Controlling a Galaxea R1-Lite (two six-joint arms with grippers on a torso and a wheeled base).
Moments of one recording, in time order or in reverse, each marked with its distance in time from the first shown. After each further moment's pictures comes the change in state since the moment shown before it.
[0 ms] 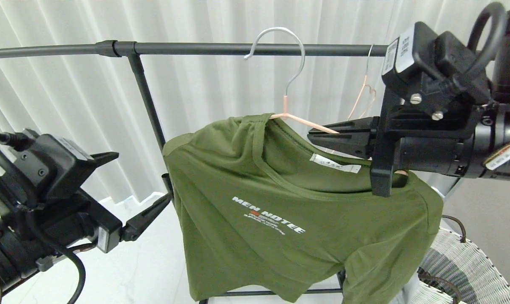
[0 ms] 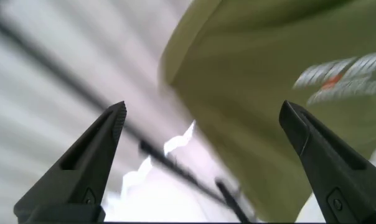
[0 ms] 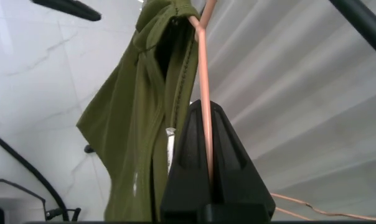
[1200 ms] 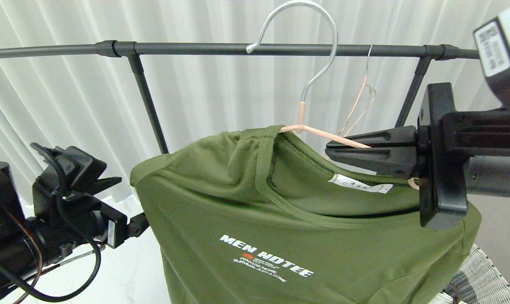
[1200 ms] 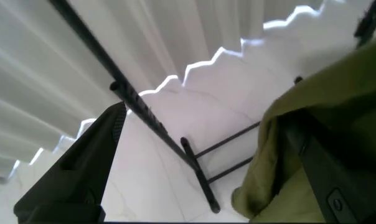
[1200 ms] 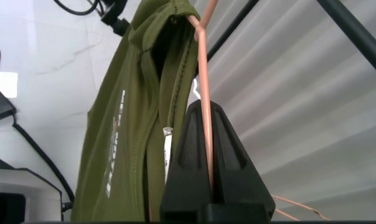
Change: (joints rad) left arm 0.239 0.159 0.043 -0.056 -0.181 -0.189; right arm 0.074 -0.119 0.052 0.069 0.026 -0.027
